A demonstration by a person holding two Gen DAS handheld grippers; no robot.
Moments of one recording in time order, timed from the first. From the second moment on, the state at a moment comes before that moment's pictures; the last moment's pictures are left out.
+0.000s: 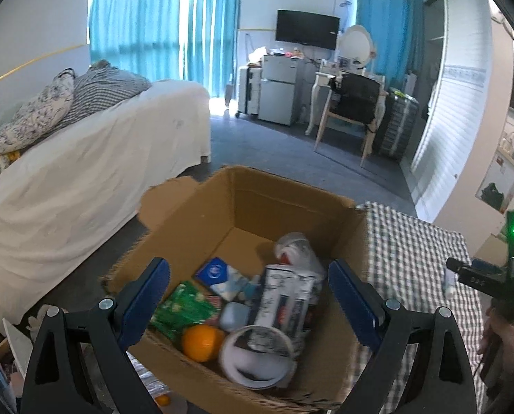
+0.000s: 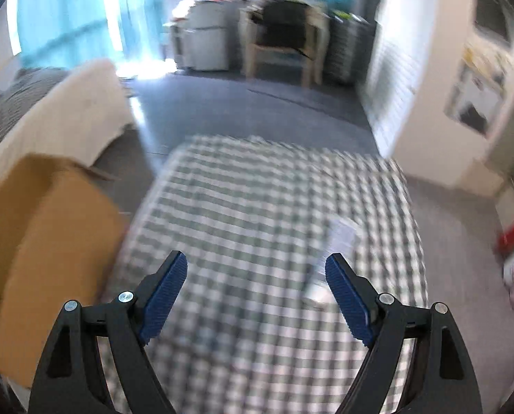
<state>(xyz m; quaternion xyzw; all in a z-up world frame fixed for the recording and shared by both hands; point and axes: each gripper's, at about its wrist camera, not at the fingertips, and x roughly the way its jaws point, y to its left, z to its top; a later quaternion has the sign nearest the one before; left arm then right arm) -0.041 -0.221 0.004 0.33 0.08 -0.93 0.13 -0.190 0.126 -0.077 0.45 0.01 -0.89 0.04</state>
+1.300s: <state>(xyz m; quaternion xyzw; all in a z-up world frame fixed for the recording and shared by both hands) -0.092 -0.032 -0.018 0.37 0.01 -0.93 0.00 -0.213 0.215 -0.134 0.50 -0.01 -0.87 0.06</state>
